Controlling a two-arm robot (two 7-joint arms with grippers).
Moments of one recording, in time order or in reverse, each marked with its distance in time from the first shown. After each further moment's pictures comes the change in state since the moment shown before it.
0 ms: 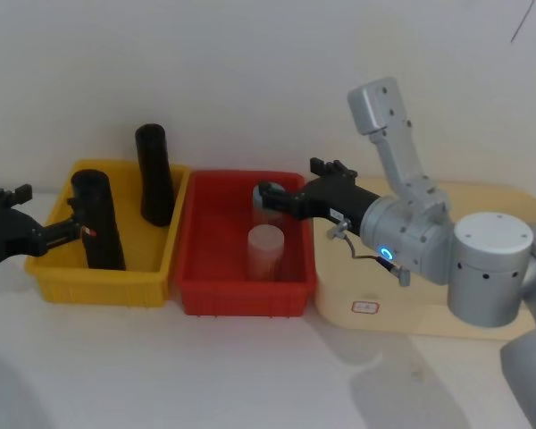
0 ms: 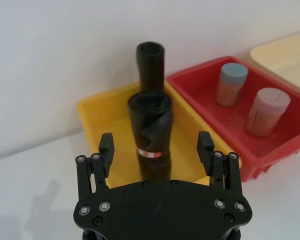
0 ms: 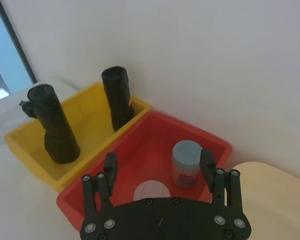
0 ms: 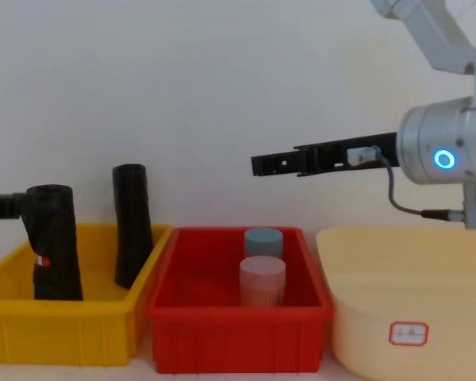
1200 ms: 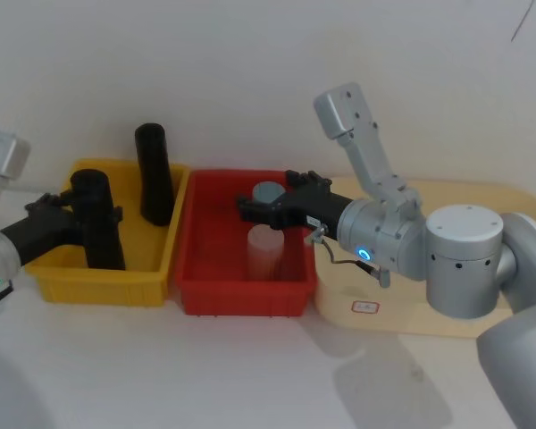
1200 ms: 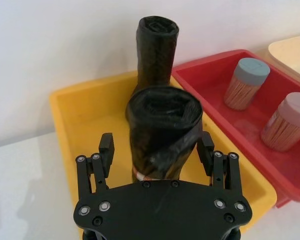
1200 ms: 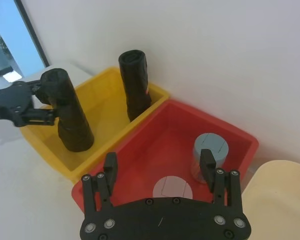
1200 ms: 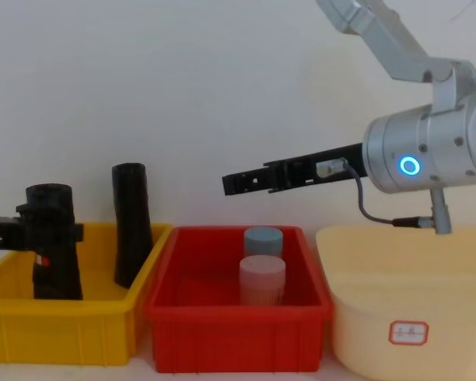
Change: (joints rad) left arm -0.262 -0.142 0.144 0.369 0.026 -0.044 -0.081; right arm 0.041 -0.036 -0.033 0.051 -0.026 0.058 0.041
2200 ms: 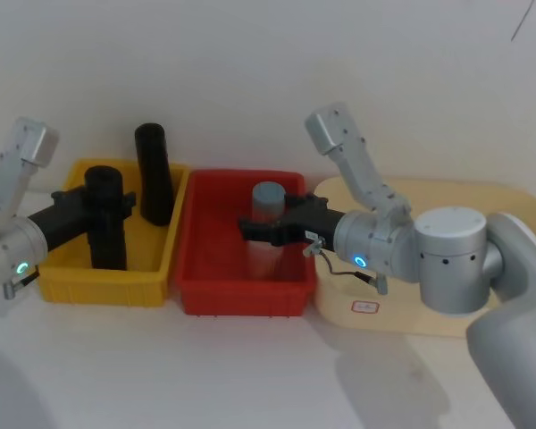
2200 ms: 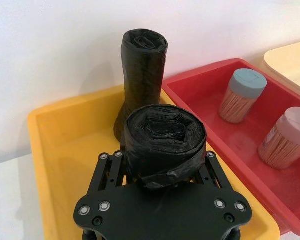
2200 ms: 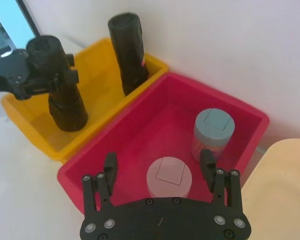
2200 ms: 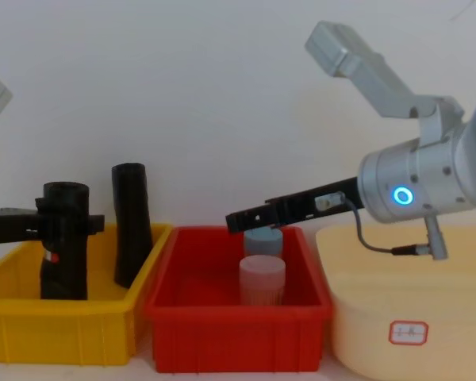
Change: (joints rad) left arm -0.098 -0.064 0.049 0.111 0.030 -0.024 -0.017; right arm 0.047 -0.007 -0.022 0.120 -0.004 0.022 0.036
